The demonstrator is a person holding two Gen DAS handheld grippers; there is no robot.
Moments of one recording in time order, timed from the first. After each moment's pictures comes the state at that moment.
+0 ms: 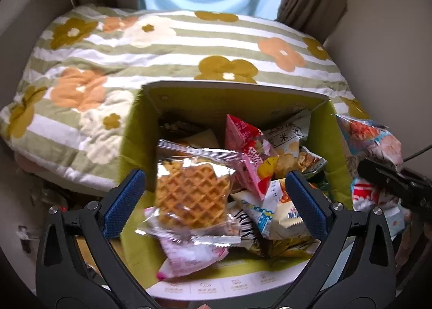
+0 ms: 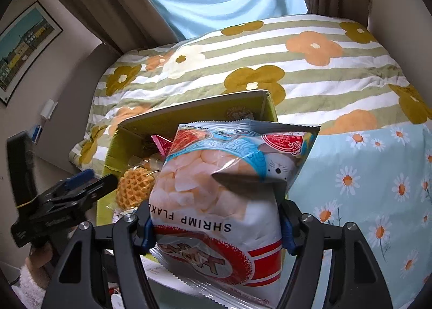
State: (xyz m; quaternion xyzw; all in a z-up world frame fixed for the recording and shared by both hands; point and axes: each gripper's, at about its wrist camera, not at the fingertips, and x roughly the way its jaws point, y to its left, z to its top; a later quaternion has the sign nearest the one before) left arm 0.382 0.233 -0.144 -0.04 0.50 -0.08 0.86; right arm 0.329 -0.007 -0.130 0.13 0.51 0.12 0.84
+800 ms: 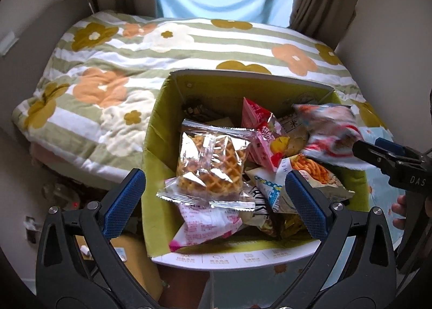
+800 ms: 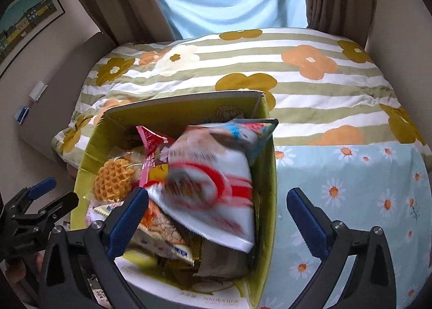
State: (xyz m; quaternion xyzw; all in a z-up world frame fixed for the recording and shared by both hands) left arm 0.331 0.241 -0.135 -0.03 0.47 -0.03 0.88; right arm 0.318 0.000 -0.135 0.07 0.50 0.10 0.86
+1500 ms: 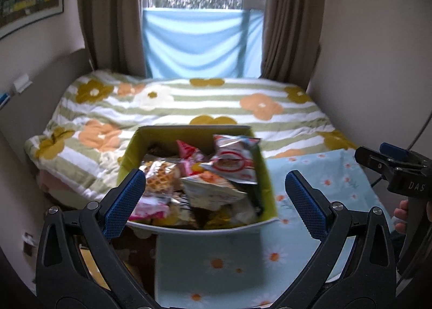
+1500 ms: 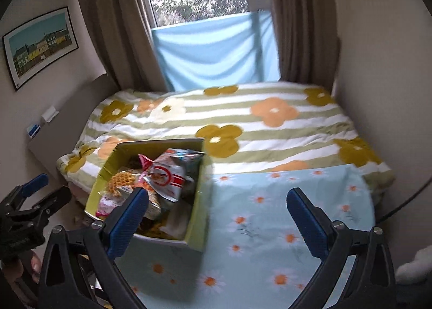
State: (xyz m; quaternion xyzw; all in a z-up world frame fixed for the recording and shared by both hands) left arm 0.186 0.119 -0.021 0.00 0.32 -0.05 0.94; right arm 0.174 -0.107 -0.018 0.05 0.36 0.06 0.93
